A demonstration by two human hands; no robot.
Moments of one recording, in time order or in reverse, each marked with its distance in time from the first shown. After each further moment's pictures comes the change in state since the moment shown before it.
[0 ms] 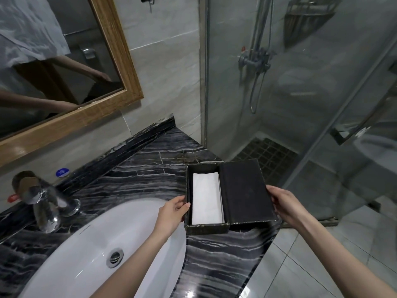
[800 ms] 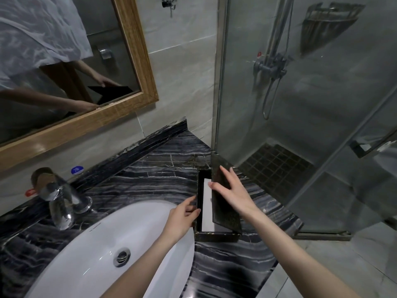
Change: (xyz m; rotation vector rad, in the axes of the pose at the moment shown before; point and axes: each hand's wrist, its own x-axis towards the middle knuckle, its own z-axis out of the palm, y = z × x) left_hand 0.000 0.007 -0.004 -0.025 -0.081 0.031; right_hand -0.030 -0.016 0.150 -0.674 -0.226 -0.354
